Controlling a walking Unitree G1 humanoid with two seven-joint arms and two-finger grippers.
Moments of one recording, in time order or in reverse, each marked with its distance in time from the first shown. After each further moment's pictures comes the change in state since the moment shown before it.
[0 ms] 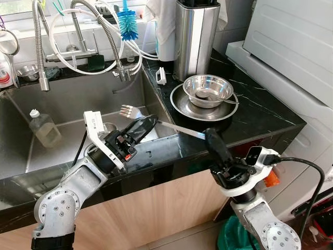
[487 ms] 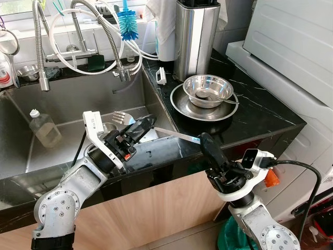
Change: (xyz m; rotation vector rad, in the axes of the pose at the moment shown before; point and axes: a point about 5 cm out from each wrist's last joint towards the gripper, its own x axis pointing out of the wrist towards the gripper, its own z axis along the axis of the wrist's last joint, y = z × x) left arm -0.001 0.002 0.002 0.006 -0.020 0.023; right arm -0.003 -0.001 -0.004 -0.010 0.024 -0.008
